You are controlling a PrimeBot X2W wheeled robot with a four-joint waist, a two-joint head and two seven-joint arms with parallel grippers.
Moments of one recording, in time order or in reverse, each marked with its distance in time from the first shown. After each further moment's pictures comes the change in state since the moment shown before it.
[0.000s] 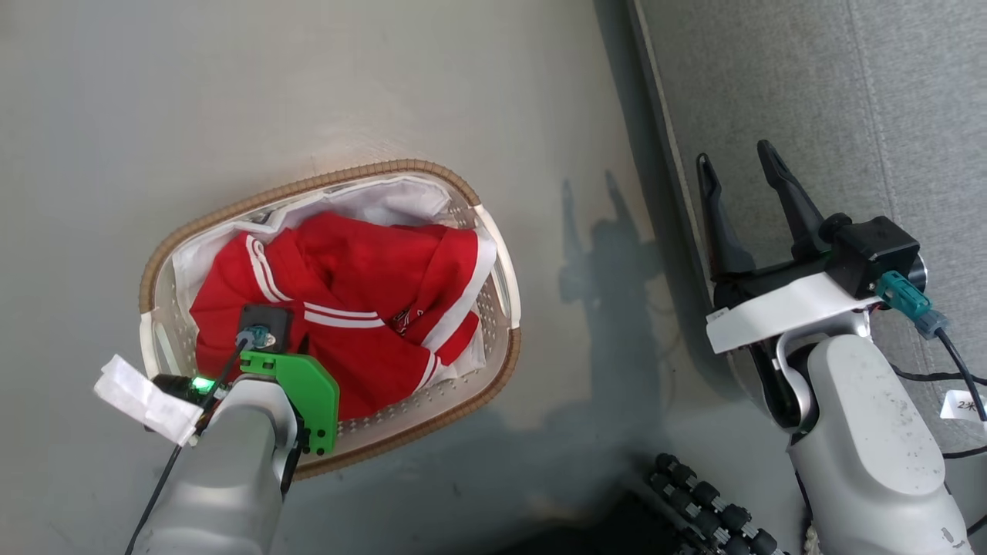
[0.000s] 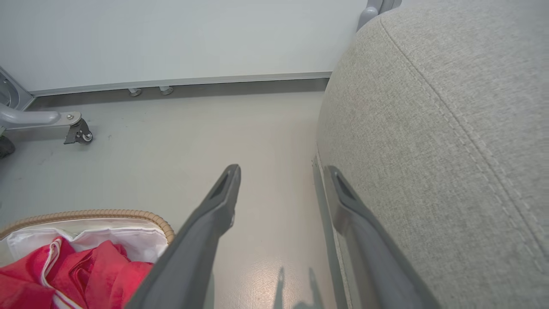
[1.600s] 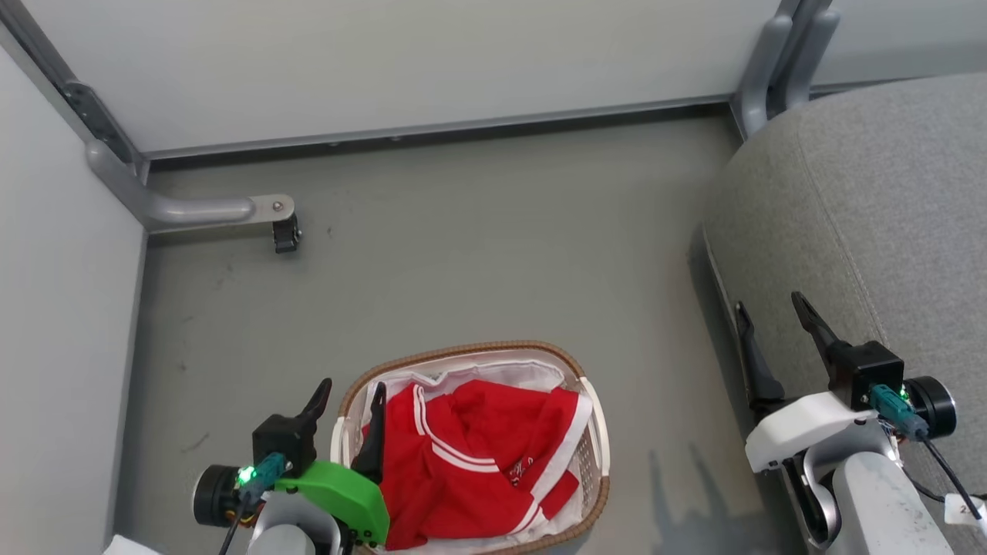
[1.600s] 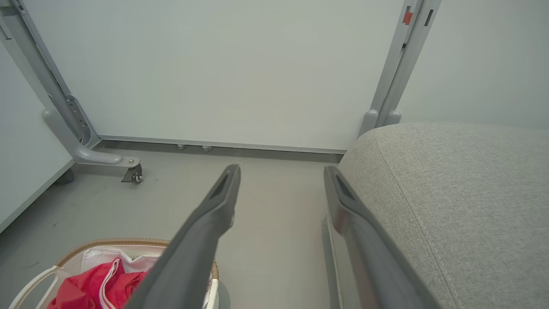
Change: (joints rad) left arm 0.527 -0.037 0.236 -0.708 0.108 -0.049 -0.097; right arm 0.230 0.000 -0.122 0.102 -0.177 0.000 0.000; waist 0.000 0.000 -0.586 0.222
